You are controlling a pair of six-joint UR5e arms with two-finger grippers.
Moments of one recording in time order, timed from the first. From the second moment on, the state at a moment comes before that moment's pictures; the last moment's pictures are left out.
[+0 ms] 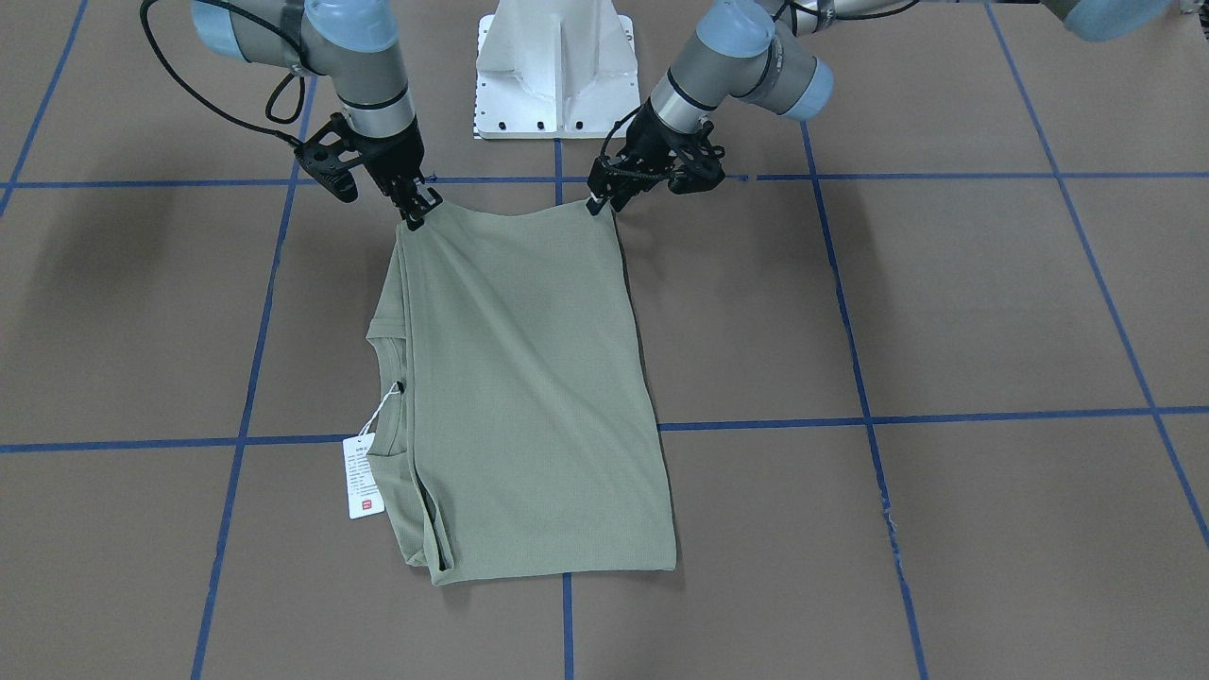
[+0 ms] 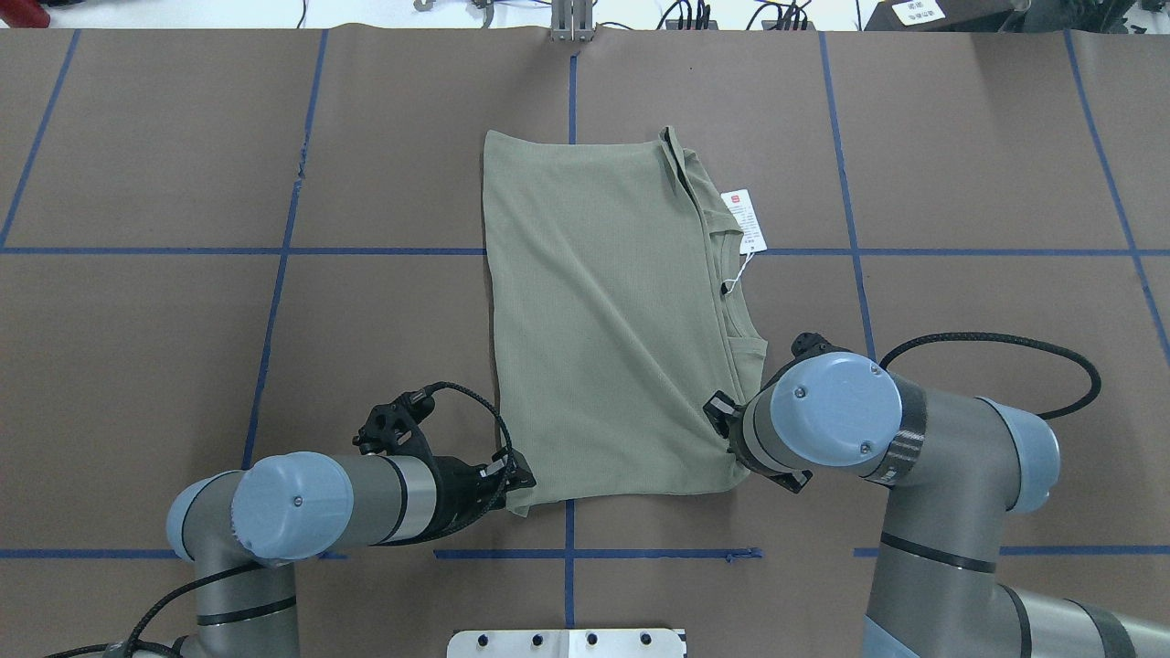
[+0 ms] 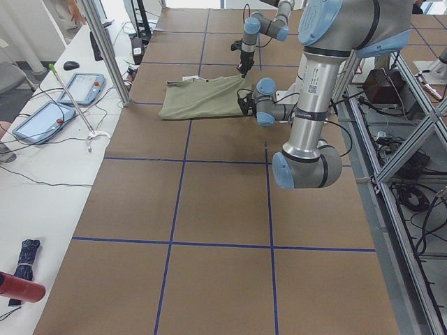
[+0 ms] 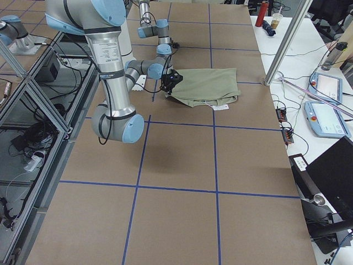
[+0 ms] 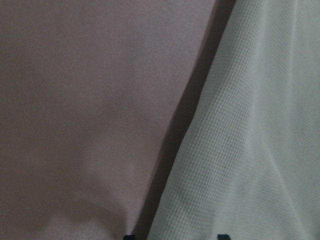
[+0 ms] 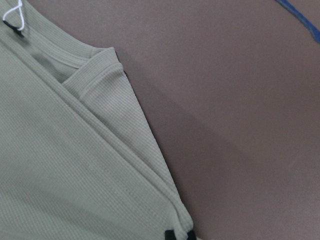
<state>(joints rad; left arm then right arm) -0.23 -1.94 -1.75 -2.32 -1.64 -1.98 0.36 -1.26 2.00 -1.57 1.73 2.09</state>
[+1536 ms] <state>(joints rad) -0.26 -1.81 -1.97 -2.32 -1.64 -1.98 0.24 -1.26 2.10 -1.66 1.68 2.17</state>
